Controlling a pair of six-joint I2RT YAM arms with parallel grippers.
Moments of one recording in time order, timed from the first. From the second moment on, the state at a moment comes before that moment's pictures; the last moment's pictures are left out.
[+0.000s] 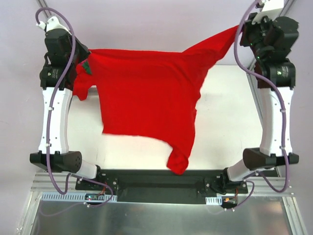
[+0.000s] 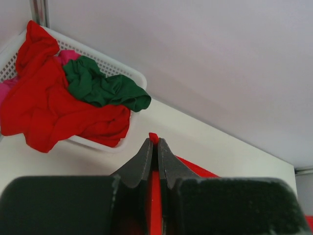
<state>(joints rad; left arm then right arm) -0.02 1.45 1.94 -0.70 -0.14 -0.49 0.11 1.53 2.20 -0.61 0.02 -0.15</state>
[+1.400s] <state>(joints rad) -0.02 0.97 1.86 -0.66 -0.01 -0.45 0.12 1.17 2.32 -0.68 0.04 -0.17</state>
